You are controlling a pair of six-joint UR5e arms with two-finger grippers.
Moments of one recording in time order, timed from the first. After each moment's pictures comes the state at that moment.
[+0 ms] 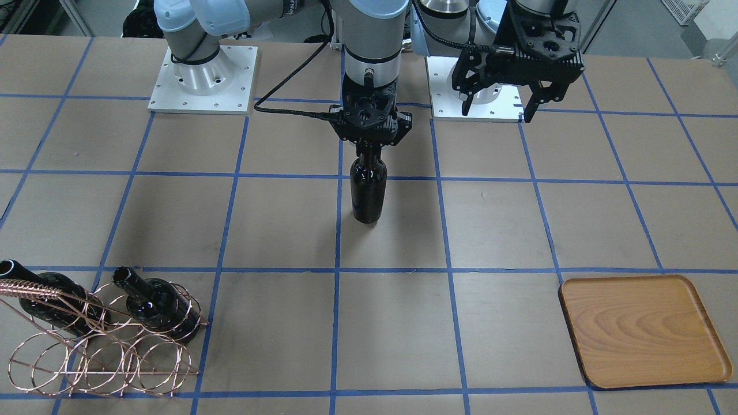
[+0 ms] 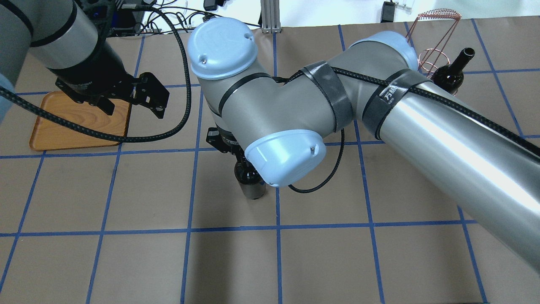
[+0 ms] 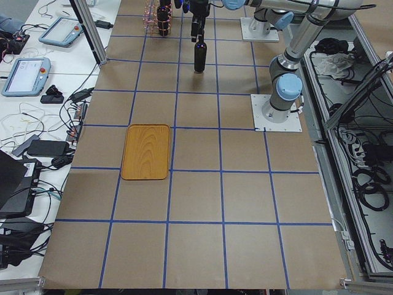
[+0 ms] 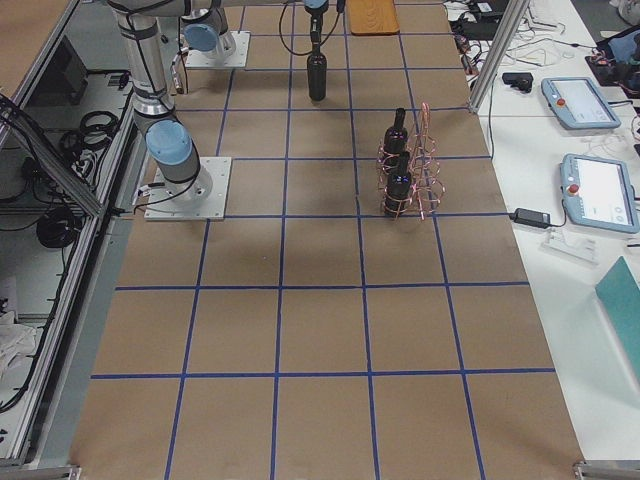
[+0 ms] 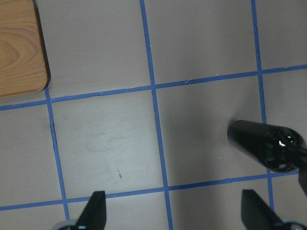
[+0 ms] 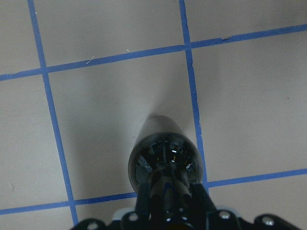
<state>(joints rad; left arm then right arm) -1.60 -1.44 -1.62 -1.57 1.58 0.09 2.13 -1.37 1.58 -1.82 -1.55 0.71</state>
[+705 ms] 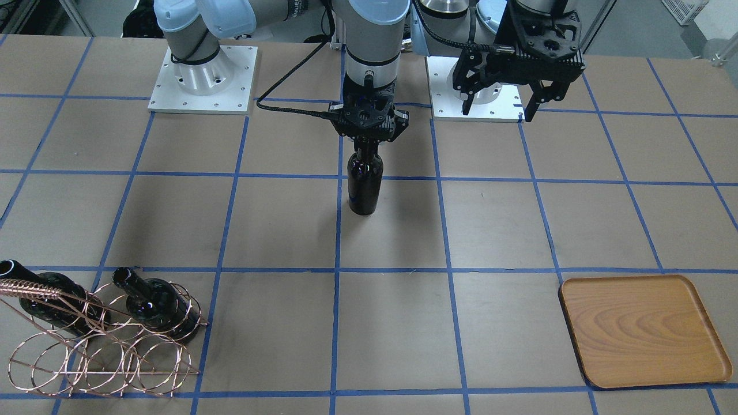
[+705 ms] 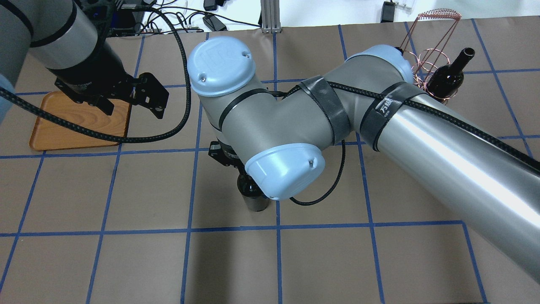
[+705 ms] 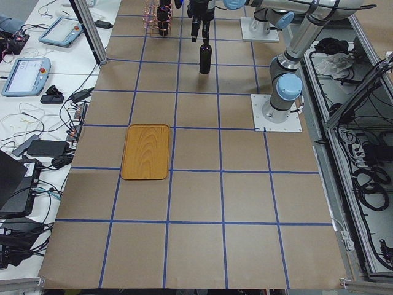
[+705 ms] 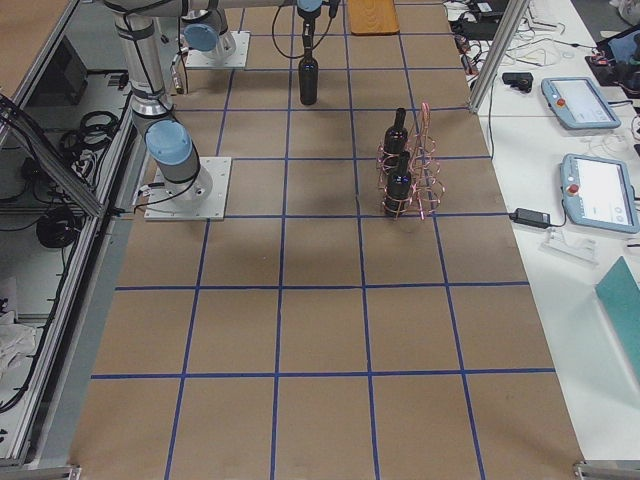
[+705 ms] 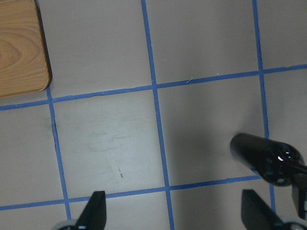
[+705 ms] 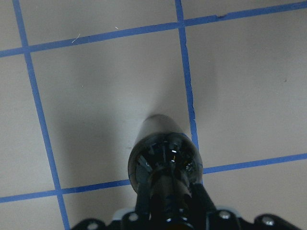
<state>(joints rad) -1.60 -1.43 -1.62 -1.57 1.58 0.09 2.14 -1.38 1.62 -1.81 -1.55 0.71</state>
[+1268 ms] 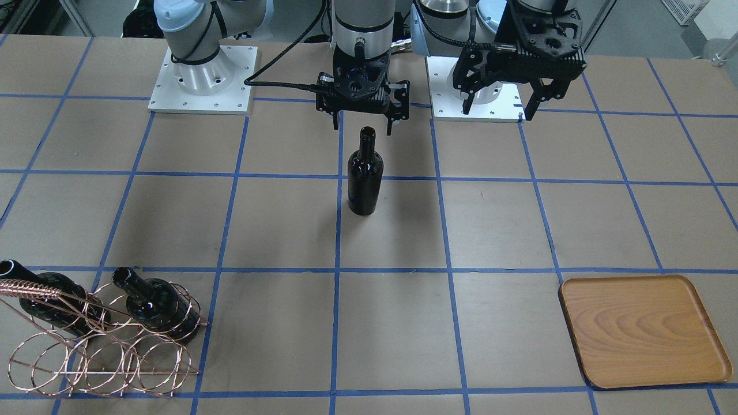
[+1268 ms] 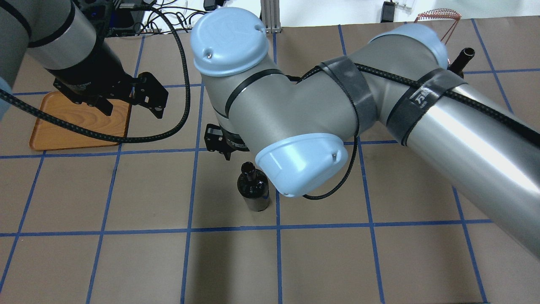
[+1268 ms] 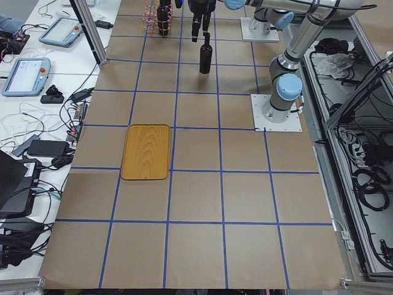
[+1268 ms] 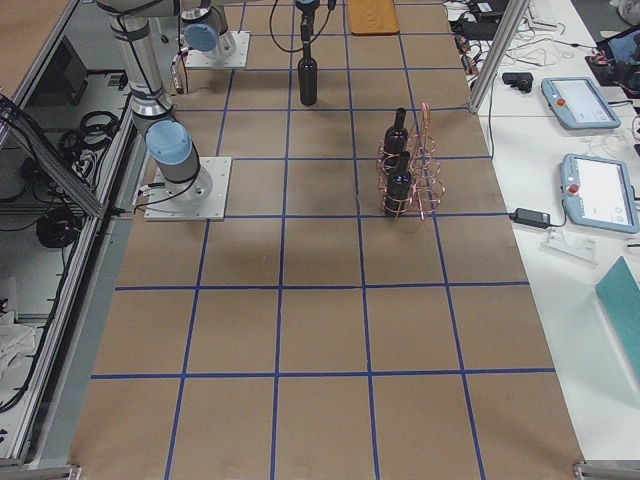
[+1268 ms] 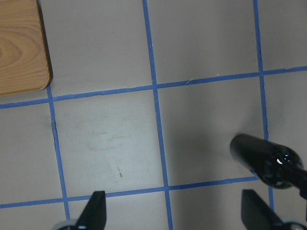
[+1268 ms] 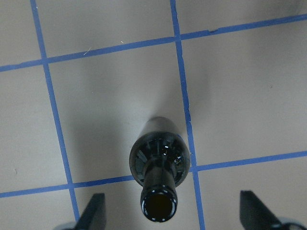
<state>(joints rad) -1.60 -1.43 -1.62 -1.57 1.58 0.07 2.12 -1.44 1.57 -1.75 -1.55 0.69</state>
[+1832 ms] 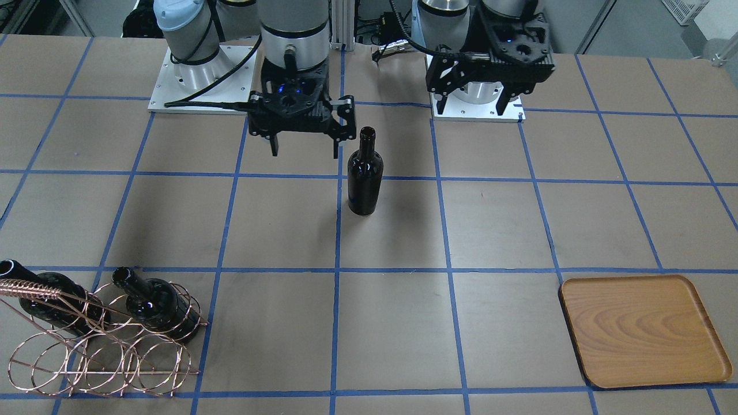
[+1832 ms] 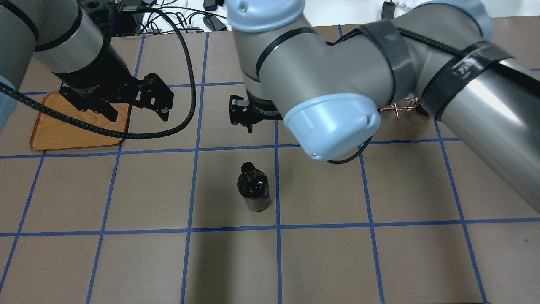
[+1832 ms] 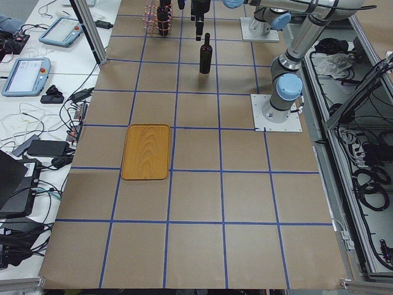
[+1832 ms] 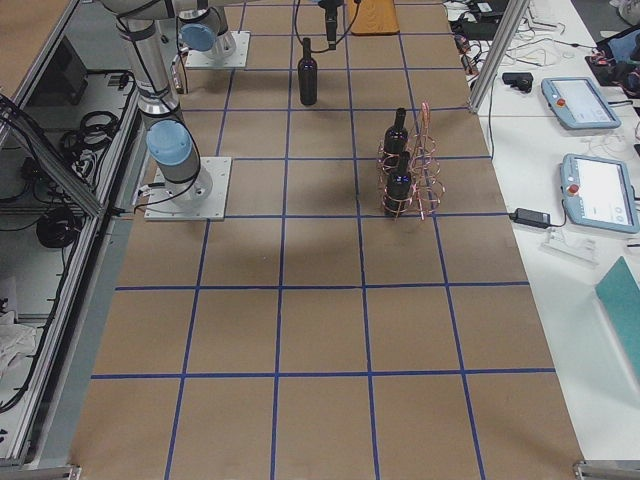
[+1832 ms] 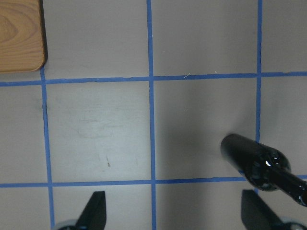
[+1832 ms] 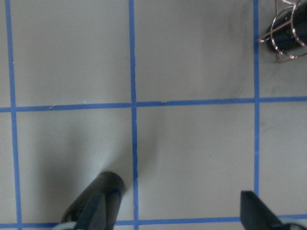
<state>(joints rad) -1.71 -1.45 -1.64 -1.59 1.58 -0.16 1.92 -1.45 1.53 -1.75 -1.61 0.34</state>
